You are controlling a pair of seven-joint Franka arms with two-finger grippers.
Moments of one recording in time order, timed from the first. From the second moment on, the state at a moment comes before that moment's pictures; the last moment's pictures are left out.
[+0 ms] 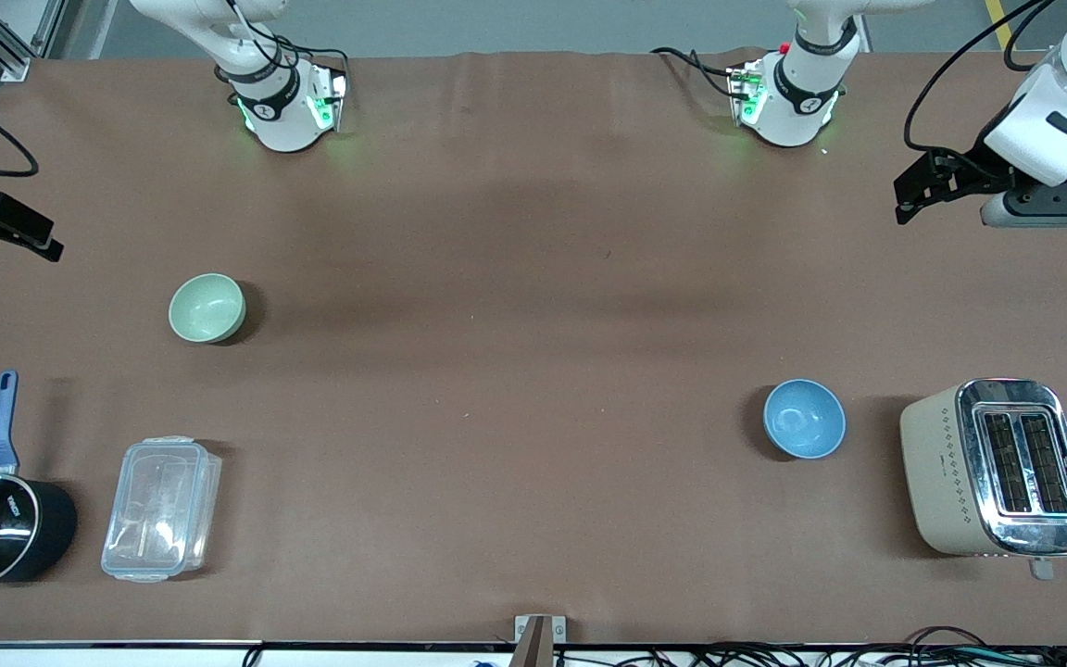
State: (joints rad) left arm 0.00 -0.11 -0.15 -1.69 0.00 1.58 -0.11; right arm -0.02 0.01 -0.04 -1.52 -0.01 1.53 0.03
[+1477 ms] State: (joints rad) left arm 0.06 0.53 -0.15 -1.73 0.06 2.22 -0.22; right arm -0.04 0.09 -0.15 -1.73 0.01 1.73 -0.13
